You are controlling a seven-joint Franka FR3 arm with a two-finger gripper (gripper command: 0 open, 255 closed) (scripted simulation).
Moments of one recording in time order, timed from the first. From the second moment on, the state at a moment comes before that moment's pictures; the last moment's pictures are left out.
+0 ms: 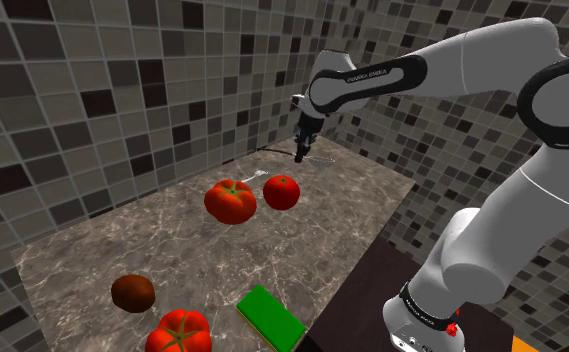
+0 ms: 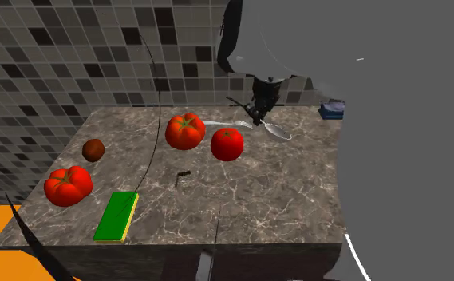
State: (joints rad) arm 0.15 -0.13 -0.21 -2.20 0.05 2.15 -0.82
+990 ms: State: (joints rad) arm 0.29 -0.31 0.03 -2.39 0.06 2.18 -0.44
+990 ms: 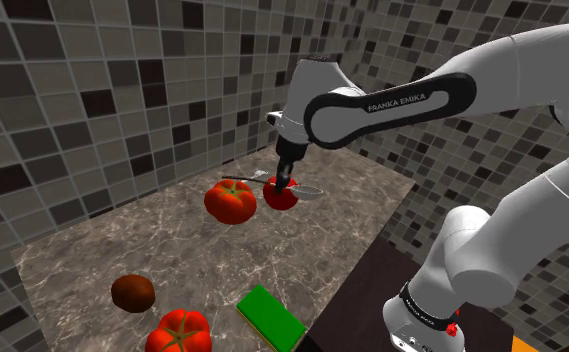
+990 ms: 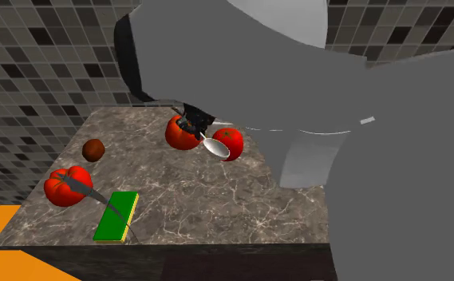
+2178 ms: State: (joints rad) arm 0.47 -0.20 0.35 -2.28 0.07 2.19 0.04
